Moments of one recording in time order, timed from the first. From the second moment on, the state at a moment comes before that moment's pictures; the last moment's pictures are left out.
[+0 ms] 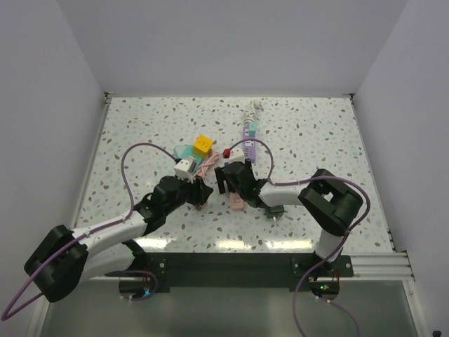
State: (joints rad) left arm -0.70 1.07 0.34 0.35 -0.04 -0.42; right arm 0.88 1.80 0.86 0.26 0.43 0.37
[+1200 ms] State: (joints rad) left arm -0.70 1.10 0.29 0.42 0.02 -0.42; right arm 0.88 1.17 0.58 -0.42 0.65 0.63
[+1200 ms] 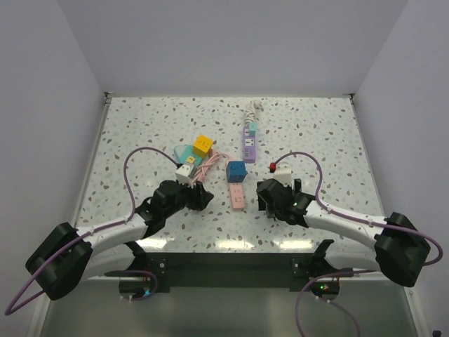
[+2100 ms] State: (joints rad) left arm -0.83 1.15 0.29 0.52 0.13 -0.42; right arm 0.83 1.26 0.62 -0.26 0.53 0.60
